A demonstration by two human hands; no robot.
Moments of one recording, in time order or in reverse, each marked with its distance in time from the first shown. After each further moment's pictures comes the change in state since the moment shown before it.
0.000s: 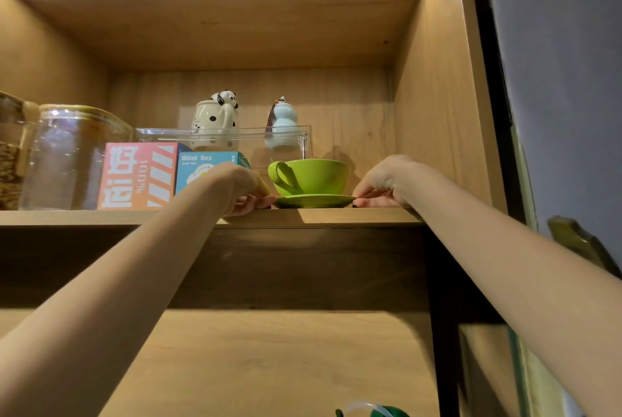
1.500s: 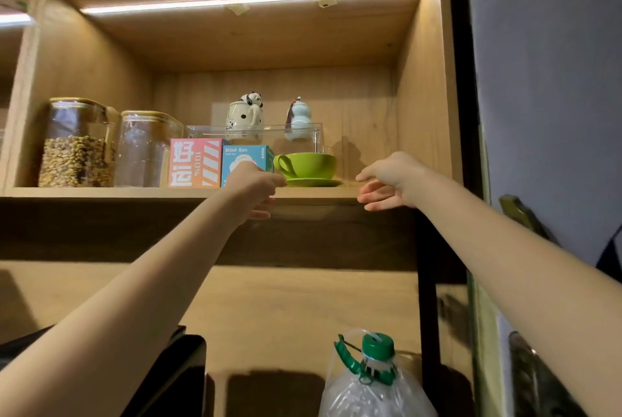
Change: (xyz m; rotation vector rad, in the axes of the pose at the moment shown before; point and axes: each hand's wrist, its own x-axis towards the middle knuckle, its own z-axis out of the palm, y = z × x) left_hand -0.115 -0.036 0.000 0.072 0.172 0.294; right_hand -0.100 0.022 -0.005 0.068 0.016 -0.109
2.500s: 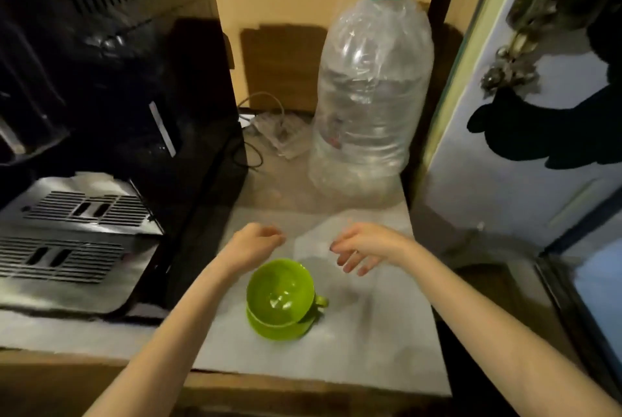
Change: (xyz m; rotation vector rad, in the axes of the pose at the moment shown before) left_hand -0.394 -0.360 0.032 0.428 -0.611 -0.678; right_hand -0.337 0.425 0.160 -0.160 -0.886 0.707
